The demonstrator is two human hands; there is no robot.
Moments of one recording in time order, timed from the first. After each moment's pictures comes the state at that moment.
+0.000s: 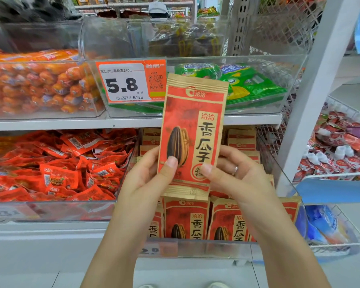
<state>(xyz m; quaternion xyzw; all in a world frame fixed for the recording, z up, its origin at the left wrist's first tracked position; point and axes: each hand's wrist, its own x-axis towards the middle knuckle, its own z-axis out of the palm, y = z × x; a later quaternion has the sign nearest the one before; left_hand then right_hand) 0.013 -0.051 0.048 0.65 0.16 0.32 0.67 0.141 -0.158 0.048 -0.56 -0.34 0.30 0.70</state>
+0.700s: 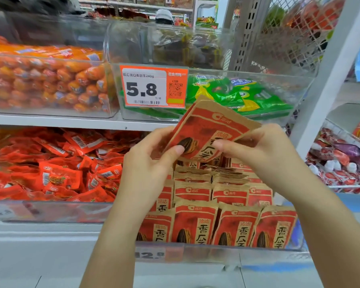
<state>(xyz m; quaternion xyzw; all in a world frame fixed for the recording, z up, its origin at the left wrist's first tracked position) 0.021 -0.007 0.062 0.76 0.19 0.42 0.46 0.163 -0.141 0.109 -0.71 -0.48 0.07 0.50</state>
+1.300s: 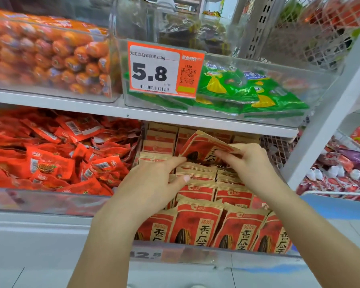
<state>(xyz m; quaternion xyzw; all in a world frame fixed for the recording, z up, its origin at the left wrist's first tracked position) 0.018 0.005 0.047 0.92 0.28 0.05 0.25 0.207 -0.110 0.041 -0.79 -0.47 0.03 0.40</state>
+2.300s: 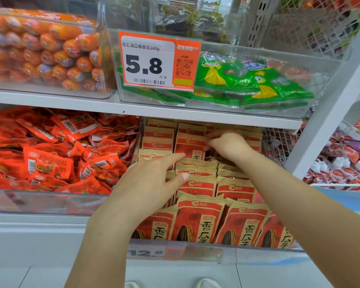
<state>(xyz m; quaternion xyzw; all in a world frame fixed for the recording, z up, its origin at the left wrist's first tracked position) 0.017 0.009 0.037 0.92 0.29 0.07 0.27 0.232 -0.043 0.039 -0.89 -0.37 0.13 0.22</state>
